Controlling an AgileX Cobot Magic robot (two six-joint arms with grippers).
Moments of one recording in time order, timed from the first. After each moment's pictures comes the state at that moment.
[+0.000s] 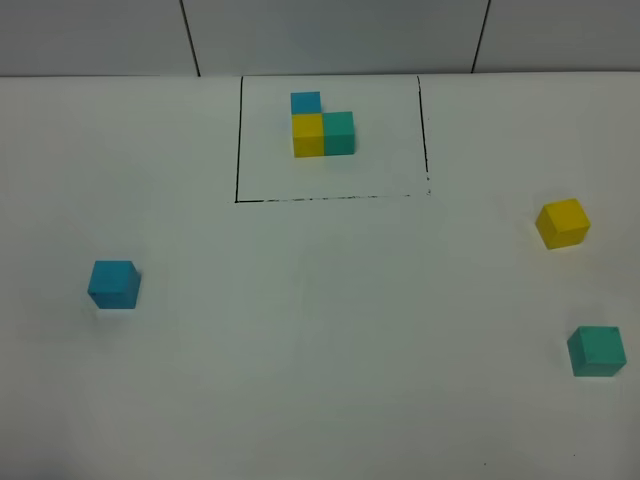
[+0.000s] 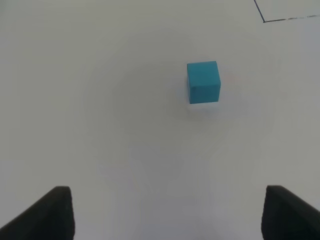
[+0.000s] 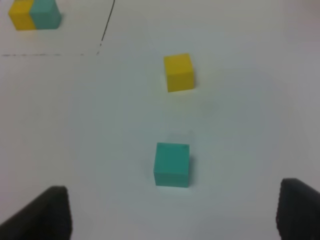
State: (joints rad) left arm 0.01 0.04 -0.51 -0.04 1.06 0.11; right arm 0.05 0.01 -0.50 0.03 1.07 -0.03
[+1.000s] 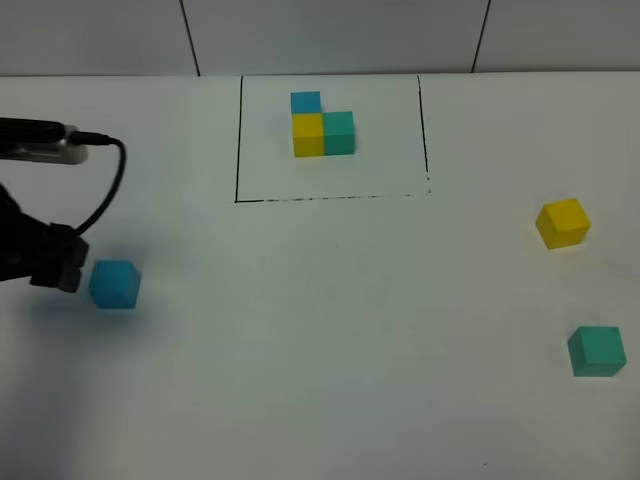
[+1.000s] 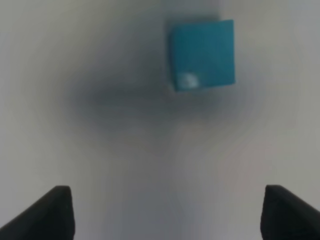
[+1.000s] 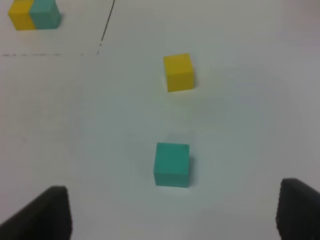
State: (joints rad) left arm -0.13 1.49 -0.97 -0.03 0.85 0.02; right arm 0.05 0.01 -0.50 0.03 1.07 -0.03
